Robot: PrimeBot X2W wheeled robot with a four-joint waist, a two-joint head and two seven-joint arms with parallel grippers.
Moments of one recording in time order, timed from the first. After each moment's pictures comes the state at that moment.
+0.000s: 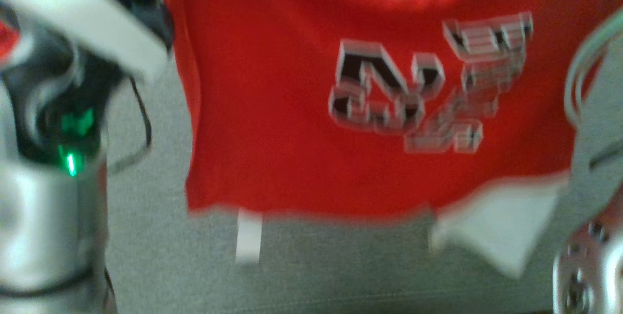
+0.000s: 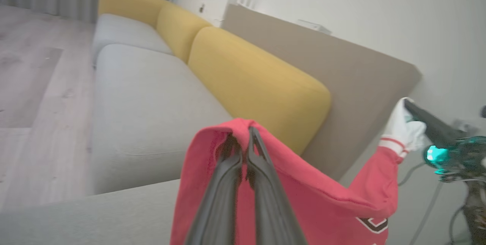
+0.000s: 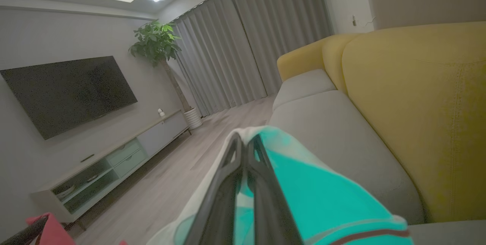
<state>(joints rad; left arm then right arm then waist) -0.70 0.16 -0.15 -0.29 -0.74 0.10 0.62 -0.84 -0.05 -0.27 -0.22 0.58 0.12 0.85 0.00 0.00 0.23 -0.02</state>
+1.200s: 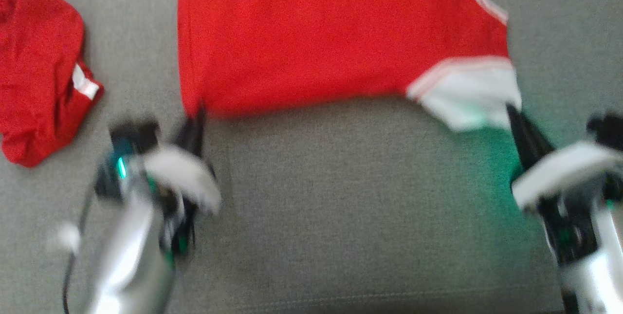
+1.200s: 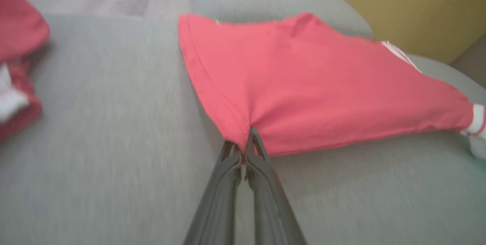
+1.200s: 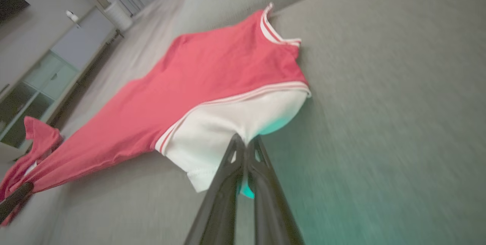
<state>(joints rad) -0.50 0.14 -0.34 0.57 -0.43 -0.04 -0.15 -0.30 -0.21 0.05 0.25 0.65 0.12 0.22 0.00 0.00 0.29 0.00</state>
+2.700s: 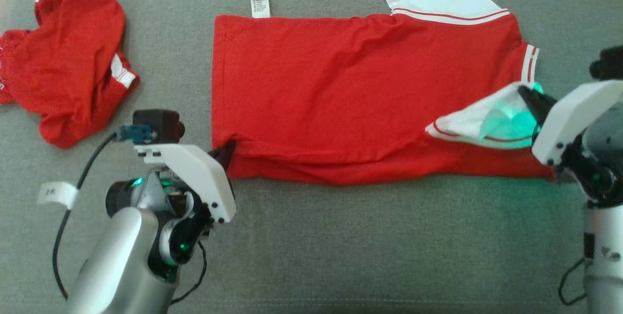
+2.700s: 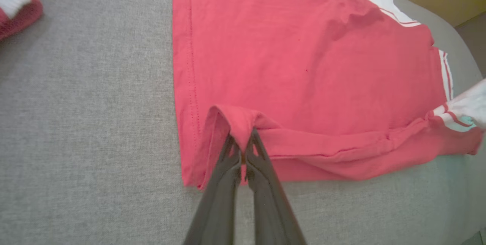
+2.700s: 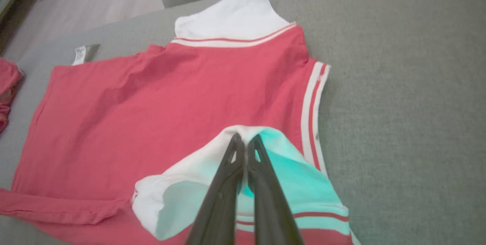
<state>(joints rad) -0.27 0.21 -0.38 0.03 -0.58 0.21 0.52 -0.39 -0.17 -0.11 0.10 0.38 0.12 0.84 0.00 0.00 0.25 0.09</state>
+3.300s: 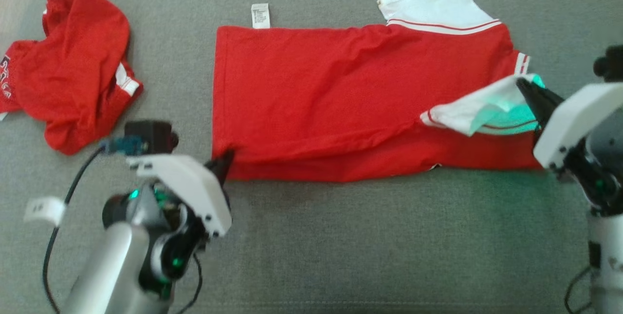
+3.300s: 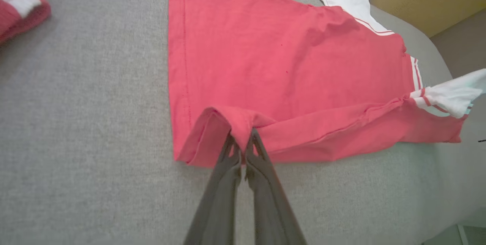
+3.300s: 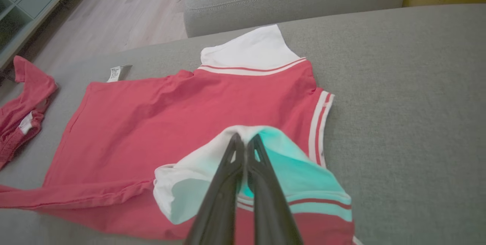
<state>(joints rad) -0.23 0.22 -0.36 -0.05 -0.61 0.22 0.54 -0.37 -0.20 -0.07 0.06 0.43 0.12 0.78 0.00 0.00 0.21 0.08</state>
